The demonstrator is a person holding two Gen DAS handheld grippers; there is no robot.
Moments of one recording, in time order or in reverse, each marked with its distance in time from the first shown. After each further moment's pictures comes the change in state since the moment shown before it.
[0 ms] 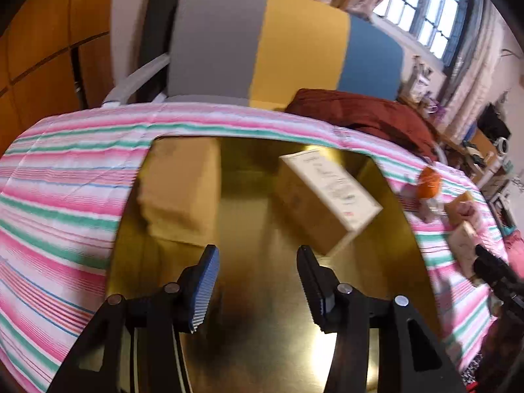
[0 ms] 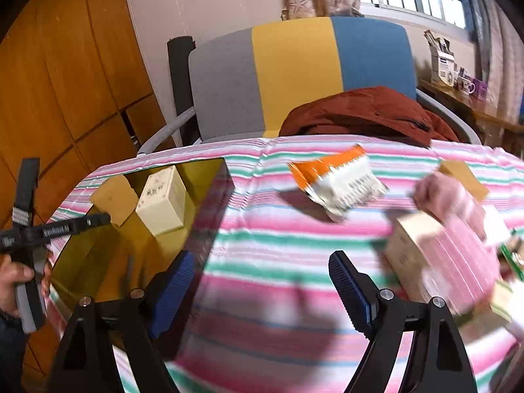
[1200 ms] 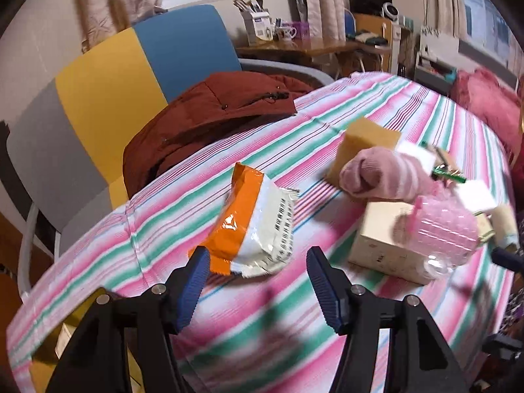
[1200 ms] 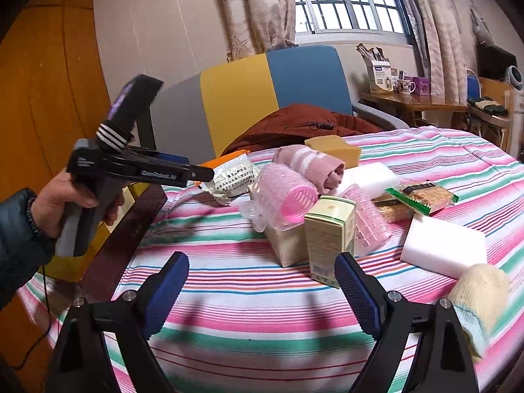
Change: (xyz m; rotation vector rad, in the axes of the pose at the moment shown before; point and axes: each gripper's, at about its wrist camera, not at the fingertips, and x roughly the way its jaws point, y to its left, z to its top) left arm 0.097 -0.287 0.038 0.694 0.026 -0.109; right arm -0.088 -0.106 -0.075 0.120 -0.196 -0.112
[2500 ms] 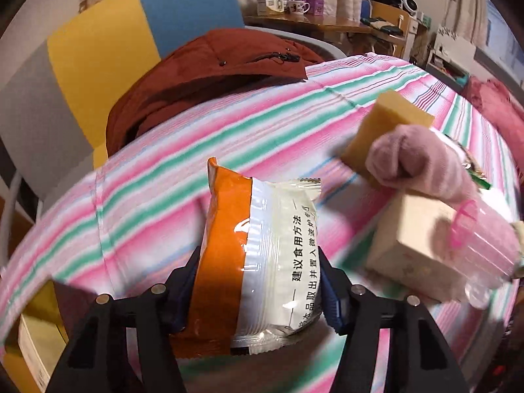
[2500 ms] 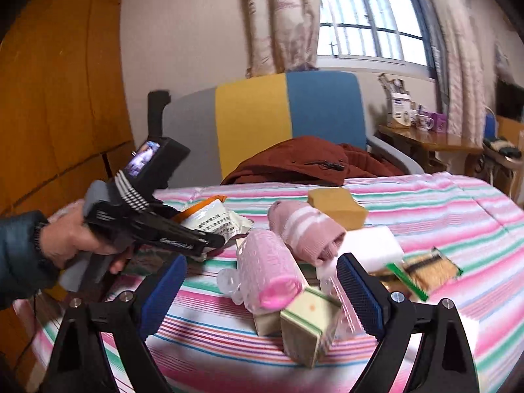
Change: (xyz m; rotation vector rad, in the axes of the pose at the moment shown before) left arm 0.043 0.001 -0.009 -0.118 0.127 -0.045; right arm 0.033 -0.005 0.045 -0.156 -0.068 0.027
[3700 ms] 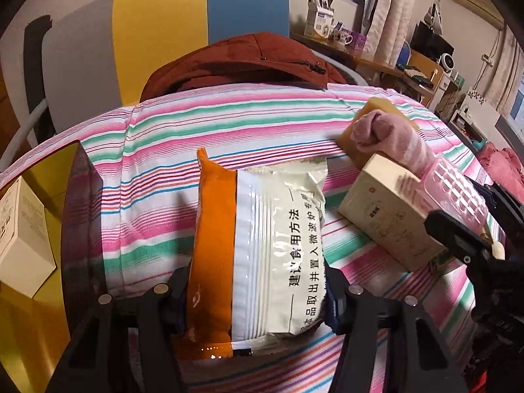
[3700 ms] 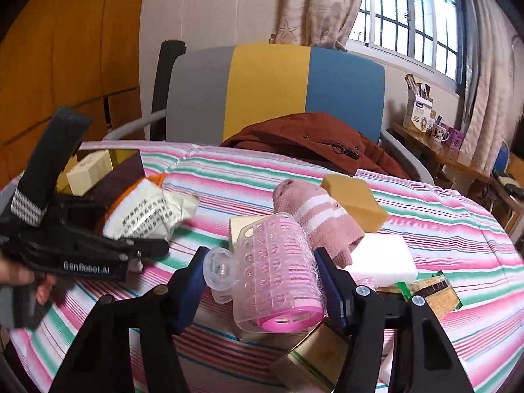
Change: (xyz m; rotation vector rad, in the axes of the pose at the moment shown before) left arm -0.036 -0.010 -0.069 -0.269 -0.097 -0.019; right arm 0.040 0.010 0.000 -0.168 0.133 -0.037
